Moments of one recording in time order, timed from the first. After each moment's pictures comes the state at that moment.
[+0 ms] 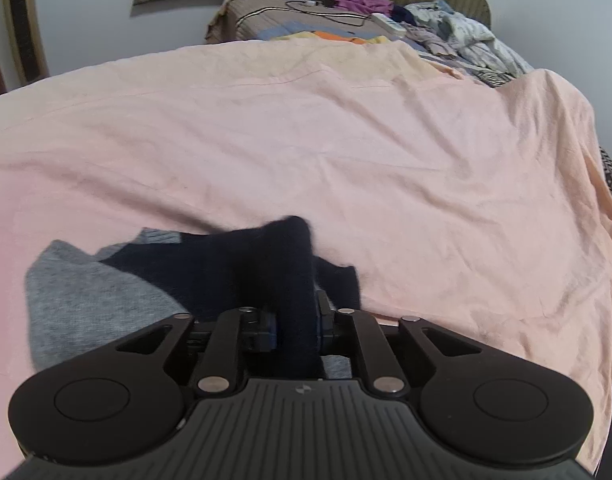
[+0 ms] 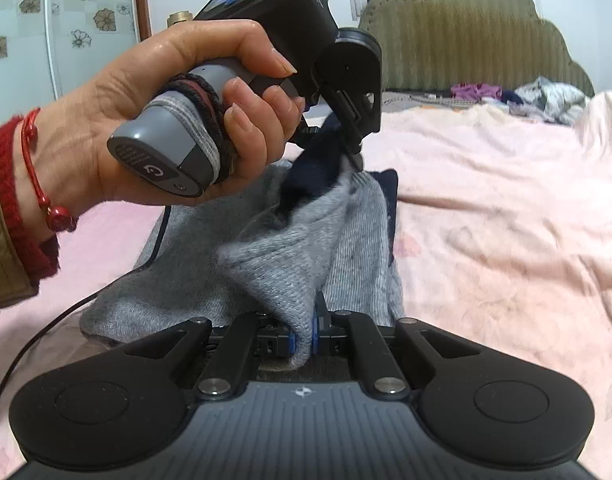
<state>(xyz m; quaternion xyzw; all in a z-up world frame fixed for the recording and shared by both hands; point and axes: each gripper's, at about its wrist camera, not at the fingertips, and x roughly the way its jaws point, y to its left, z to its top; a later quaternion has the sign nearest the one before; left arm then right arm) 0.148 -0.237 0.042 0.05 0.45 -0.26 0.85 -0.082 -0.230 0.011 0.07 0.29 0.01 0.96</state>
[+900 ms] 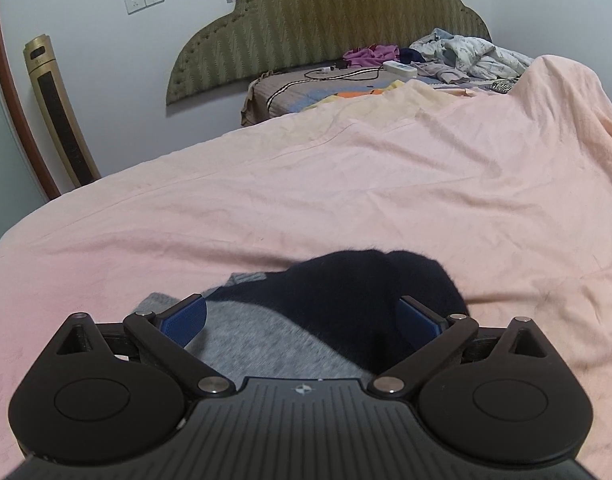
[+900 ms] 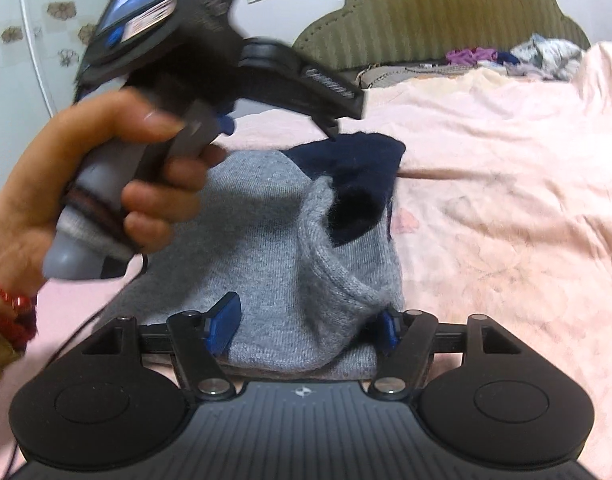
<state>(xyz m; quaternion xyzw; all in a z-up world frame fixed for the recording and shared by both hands) 0.092 -0.204 0.051 0.16 0.31 -0.20 0.91 -0.082 -0.251 0.013 0.14 0.31 0.02 0.94</state>
